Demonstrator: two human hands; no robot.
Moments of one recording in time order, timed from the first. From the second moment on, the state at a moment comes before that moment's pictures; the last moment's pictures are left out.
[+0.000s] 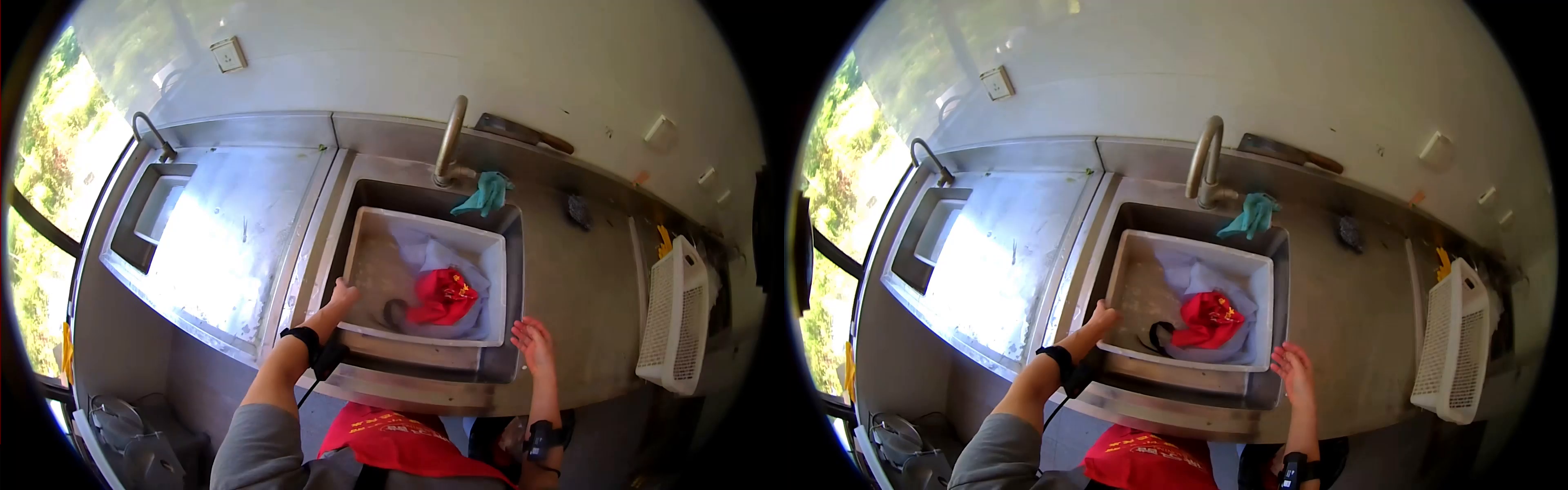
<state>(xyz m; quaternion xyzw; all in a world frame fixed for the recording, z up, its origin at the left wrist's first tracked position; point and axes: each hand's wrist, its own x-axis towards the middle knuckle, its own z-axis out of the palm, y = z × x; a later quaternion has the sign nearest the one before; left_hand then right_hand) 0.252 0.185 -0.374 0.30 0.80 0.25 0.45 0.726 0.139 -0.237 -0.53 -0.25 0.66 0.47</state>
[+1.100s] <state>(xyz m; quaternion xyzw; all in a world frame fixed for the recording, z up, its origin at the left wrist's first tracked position) 0.287 -0.198 -0.225 0.00 0.82 0.46 0.35 0.555 0.546 -0.341 -0.52 -0.58 0.41 0.48</state>
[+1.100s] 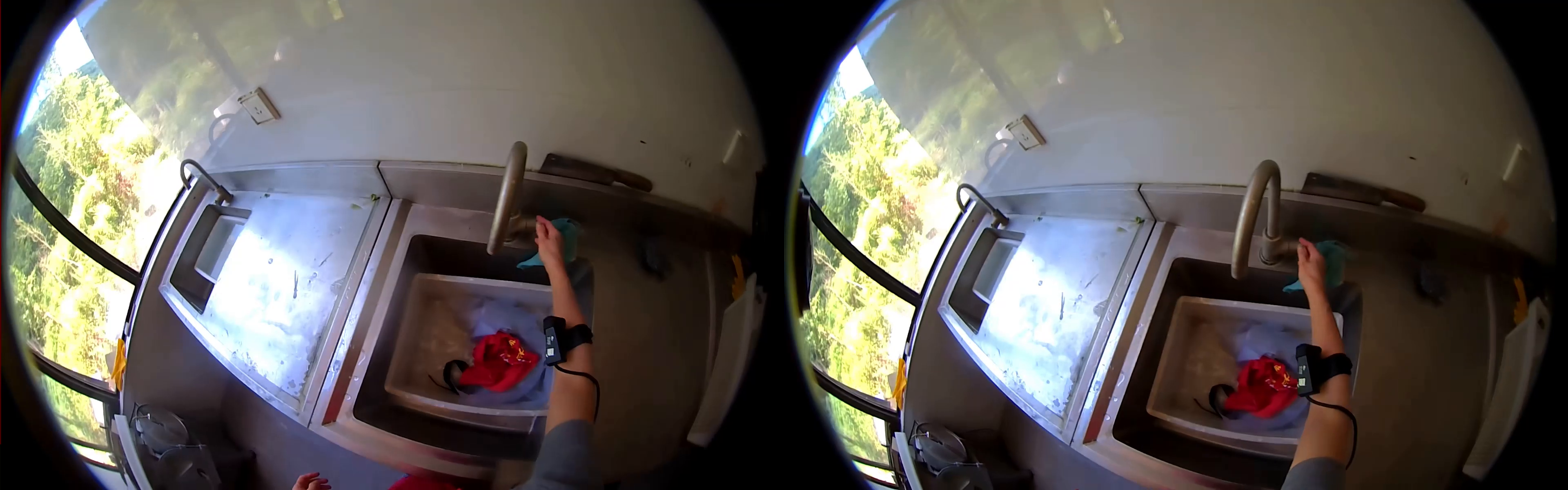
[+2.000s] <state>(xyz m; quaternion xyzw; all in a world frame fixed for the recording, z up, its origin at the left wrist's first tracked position) 0.294 -0.137 -0.223 -0.02 0.81 0.46 0.36 0.588 0.528 -0.329 -0.52 -0.55 0.46 0.47</state>
